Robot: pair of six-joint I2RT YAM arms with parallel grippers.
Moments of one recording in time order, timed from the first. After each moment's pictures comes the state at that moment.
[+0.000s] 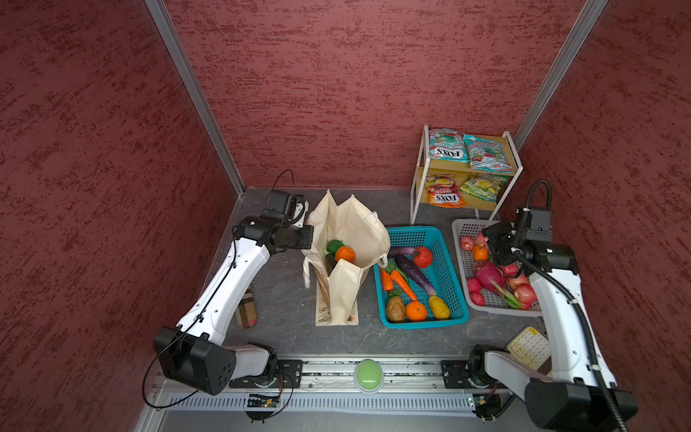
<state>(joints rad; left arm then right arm) -0.28 1.32 1.37 -1.01 0.10 -0.16 -0.07 1.12 1.30 -0.93 -0.04 1.05</state>
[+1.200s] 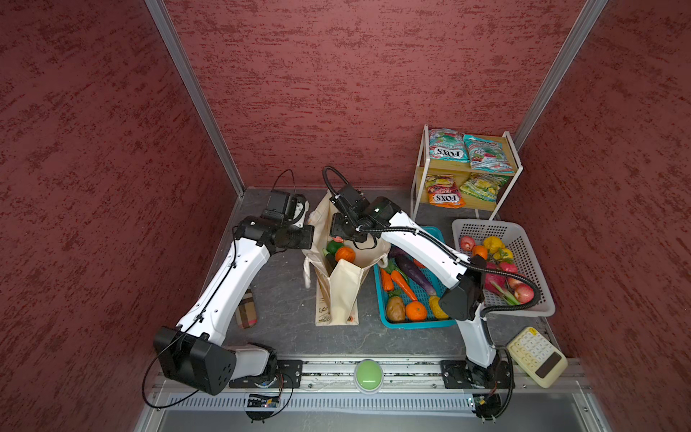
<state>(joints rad) -0.28 1.32 1.37 -1.01 0.11 -0.16 0.86 2.12 2.23 -1.09 0.09 0.92</state>
